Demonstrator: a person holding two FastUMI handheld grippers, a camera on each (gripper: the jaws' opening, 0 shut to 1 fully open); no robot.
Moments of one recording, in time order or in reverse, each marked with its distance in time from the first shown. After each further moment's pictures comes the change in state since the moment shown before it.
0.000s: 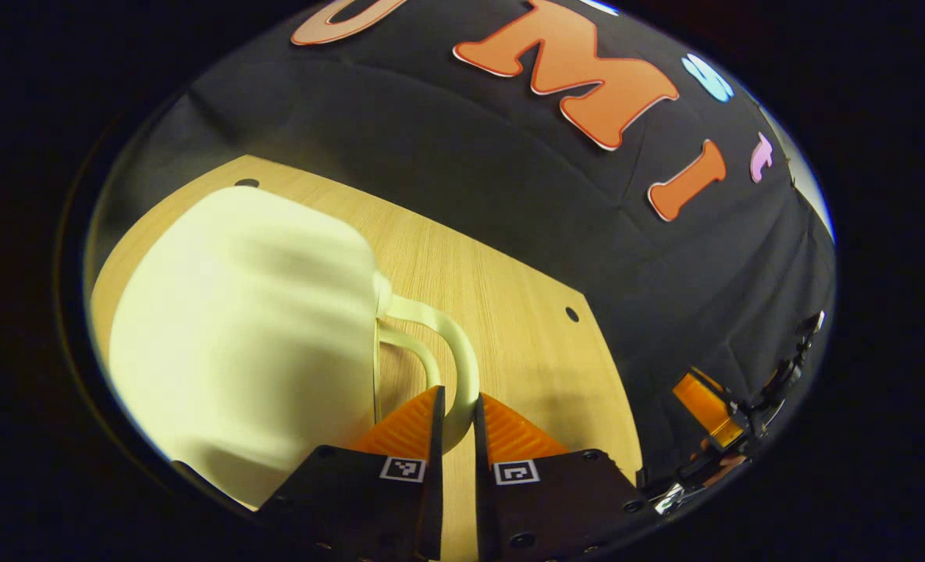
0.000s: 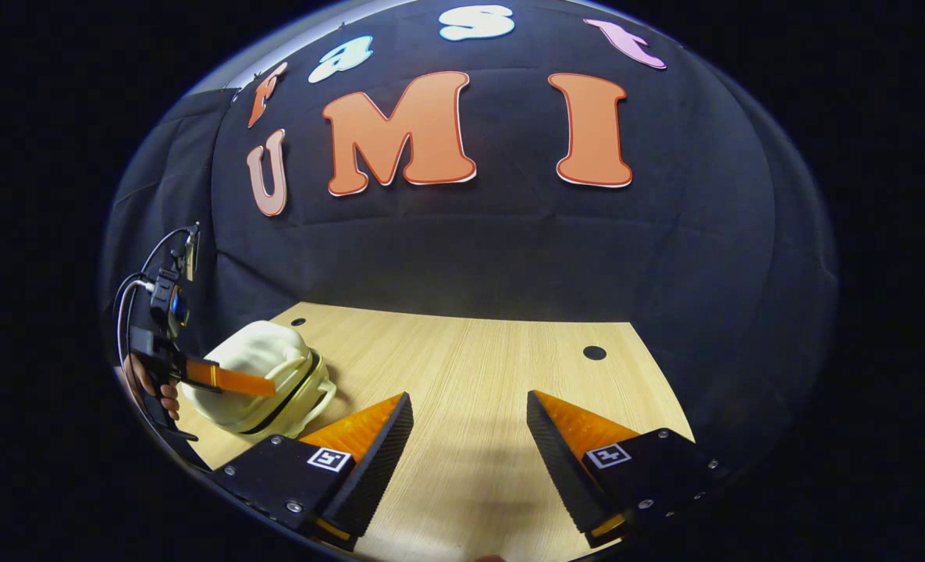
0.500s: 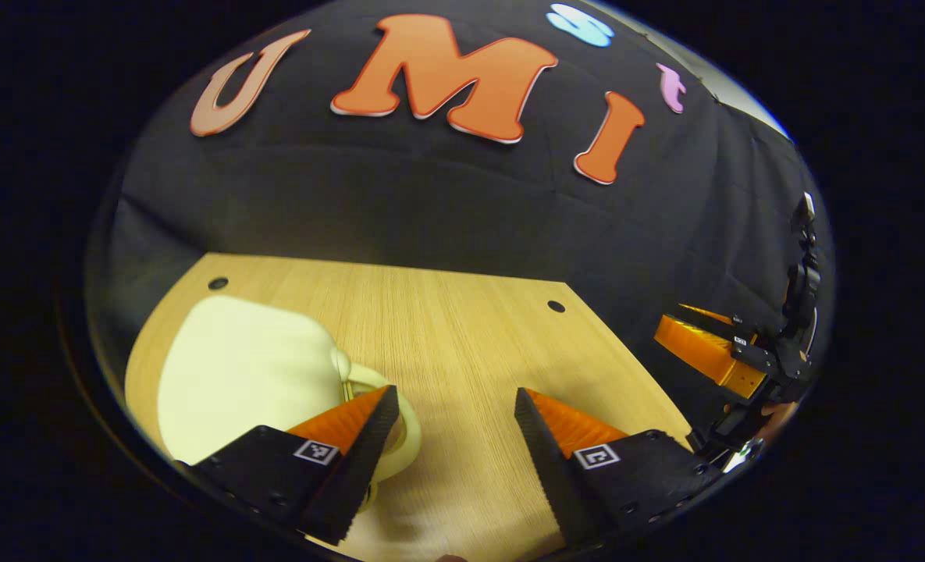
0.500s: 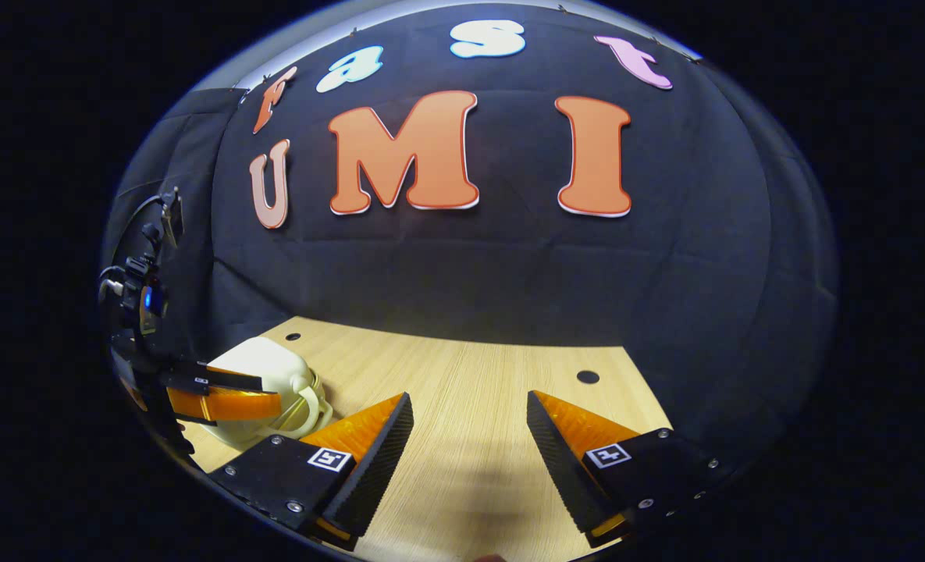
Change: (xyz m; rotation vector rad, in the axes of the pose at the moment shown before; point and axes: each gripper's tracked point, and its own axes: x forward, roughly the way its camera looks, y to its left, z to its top) left arm -0.033 -0.076 0.038 0.354 -0.187 0.013; right arm -0.005 0.005 0.038 -0.041 -0.115 -0.041
